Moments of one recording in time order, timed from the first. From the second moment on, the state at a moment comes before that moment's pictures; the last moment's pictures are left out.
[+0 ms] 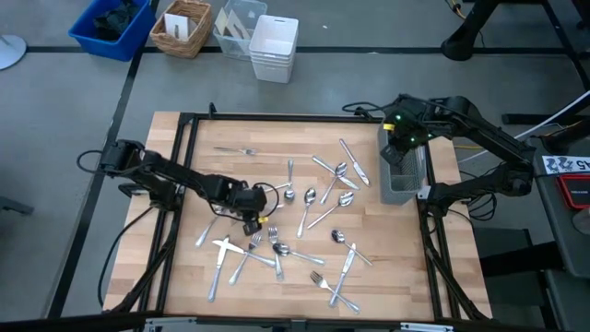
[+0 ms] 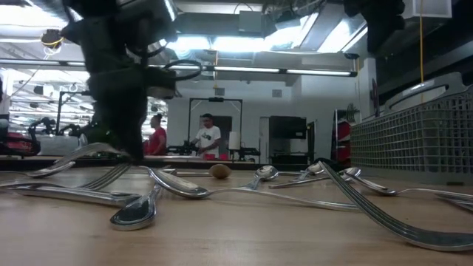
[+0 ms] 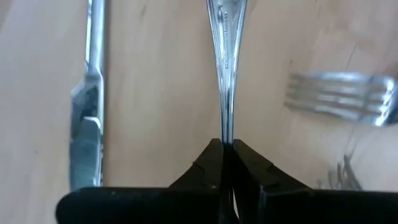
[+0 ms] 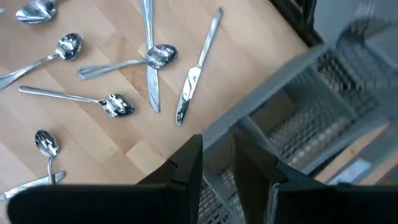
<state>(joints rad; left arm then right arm) -0.12 1.52 0.77 -0.43 -0.11 -0.49 -0.42 1.24 1.55 -1.54 0.12 0.26</state>
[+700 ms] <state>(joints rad) 0.24 1.51 0.86 0.11 0.41 -0.54 -0.42 1.23 1.55 -1.25 0.10 -0.26</state>
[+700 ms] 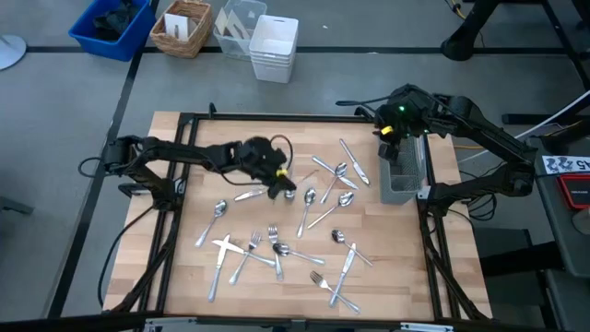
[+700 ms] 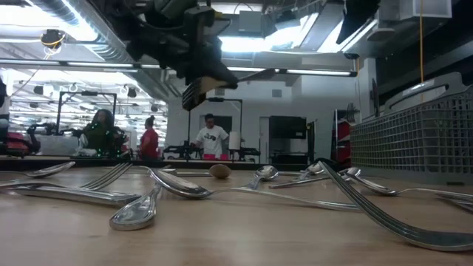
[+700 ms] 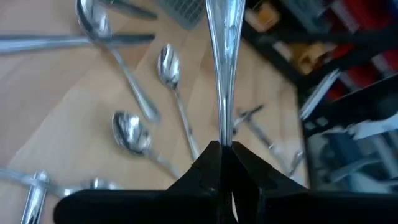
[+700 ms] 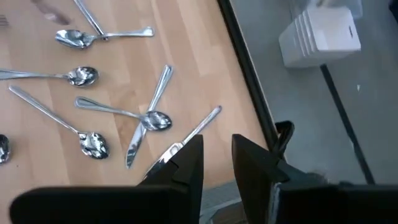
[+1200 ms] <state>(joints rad) 0.34 1.51 0.86 0.36 0.62 -0.66 -0.34 1.32 1.55 -0.93 -0.18 -0.35</state>
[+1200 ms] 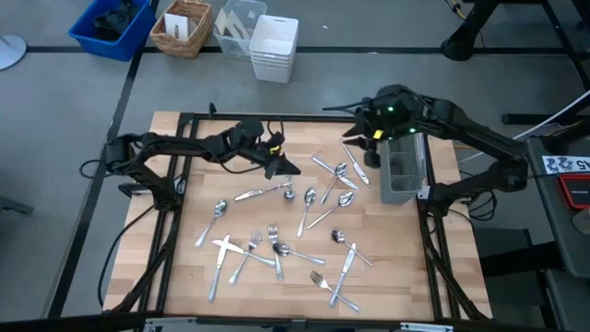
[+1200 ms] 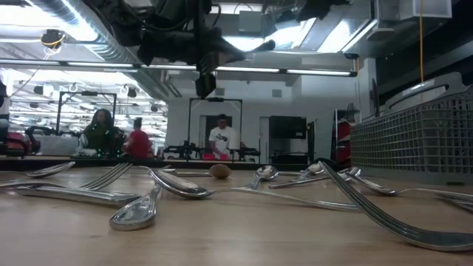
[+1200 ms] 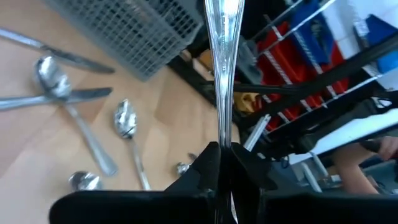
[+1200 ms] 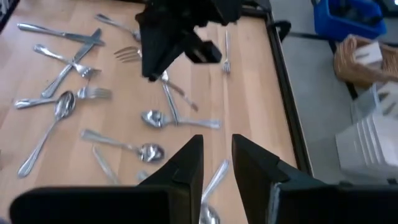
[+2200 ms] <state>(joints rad) 0.29 1.51 0.86 0.40 0.65 -0.59 -0.19 1.47 1.55 -0.90 -0.18 -0.43</state>
